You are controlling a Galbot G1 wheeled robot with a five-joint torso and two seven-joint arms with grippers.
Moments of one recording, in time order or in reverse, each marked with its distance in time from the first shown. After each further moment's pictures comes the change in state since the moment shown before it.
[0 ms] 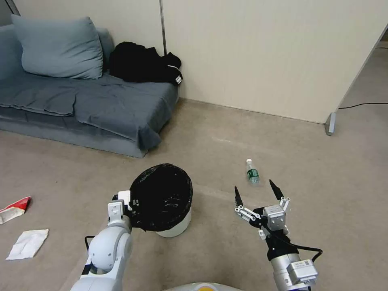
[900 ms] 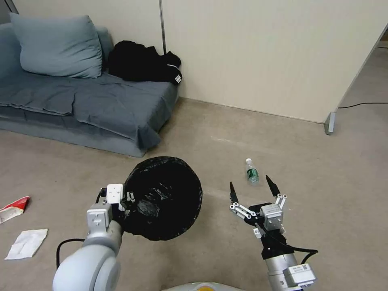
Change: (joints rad) left arm 0.263 -0.046 0.036 -0.505 0.185 -0.049 0.071; right arm -0.001 0.000 -0.062 0.001 0.005 0.075 -0.001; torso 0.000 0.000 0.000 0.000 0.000
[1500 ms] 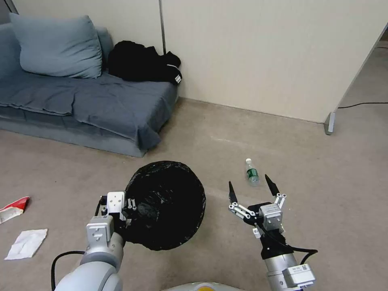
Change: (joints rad) left arm 0.037 -0.022 0.012 -0.018 0.043 -0.034 0.002; right arm -0.005 0.000 0.009 0.011 -0.002 -0.004 0.005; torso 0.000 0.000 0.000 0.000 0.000
